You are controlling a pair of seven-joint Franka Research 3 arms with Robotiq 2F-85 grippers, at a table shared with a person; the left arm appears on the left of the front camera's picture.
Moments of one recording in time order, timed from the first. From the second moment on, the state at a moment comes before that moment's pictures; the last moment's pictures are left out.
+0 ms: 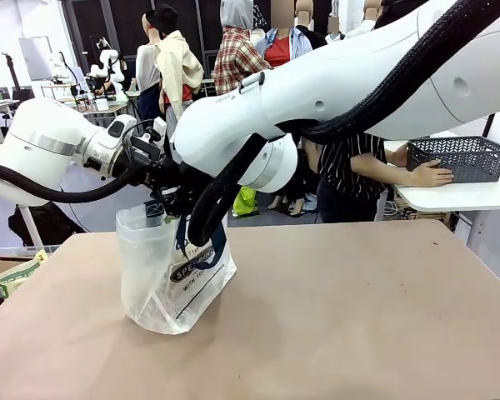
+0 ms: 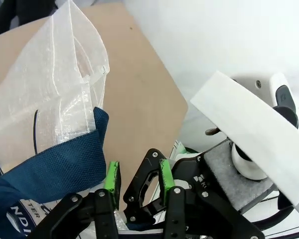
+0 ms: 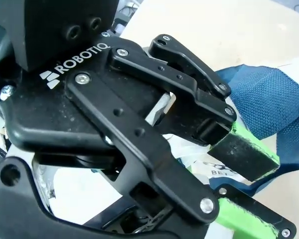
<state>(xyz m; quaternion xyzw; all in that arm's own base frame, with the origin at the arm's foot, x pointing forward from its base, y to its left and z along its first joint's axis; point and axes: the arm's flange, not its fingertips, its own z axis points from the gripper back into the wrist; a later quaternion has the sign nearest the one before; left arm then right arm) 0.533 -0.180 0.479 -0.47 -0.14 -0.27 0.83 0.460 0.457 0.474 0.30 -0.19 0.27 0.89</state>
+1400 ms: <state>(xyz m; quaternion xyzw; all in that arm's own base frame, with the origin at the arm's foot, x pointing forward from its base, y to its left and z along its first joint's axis) 0.542 -0.195 0.469 -0.46 -0.16 -0.23 0.84 0.461 0.459 0.468 0.30 -0.19 0.28 0.89</state>
